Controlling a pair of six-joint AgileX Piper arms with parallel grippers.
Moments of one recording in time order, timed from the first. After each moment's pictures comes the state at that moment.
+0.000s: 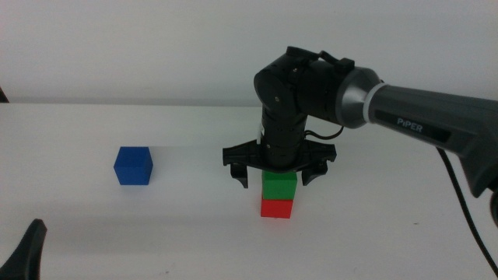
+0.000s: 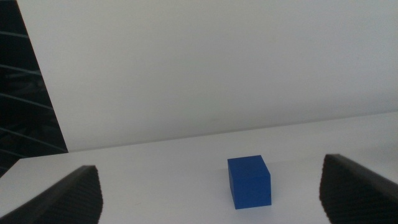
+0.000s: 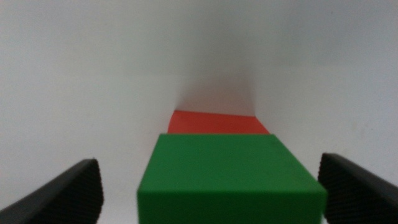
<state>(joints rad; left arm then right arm) -0.03 0.00 0.00 -0.01 0.12 0.06 0.70 2.17 -1.78 -0.14 1.15 0.72</state>
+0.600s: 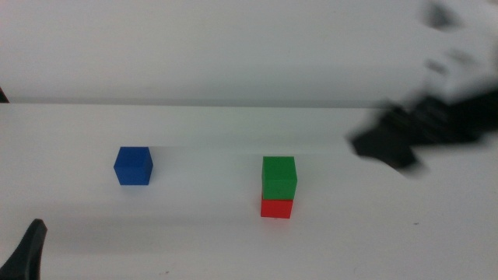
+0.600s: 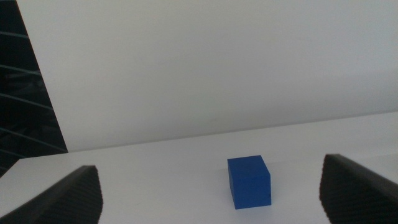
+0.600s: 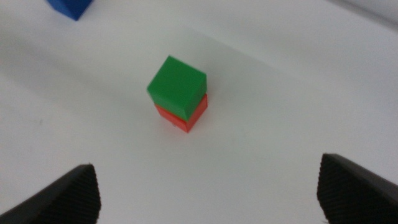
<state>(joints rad) -0.03 0.00 0.00 -0.01 0.12 0.06 0.55 1.18 -1.16 0.04 0.94 -0.02</state>
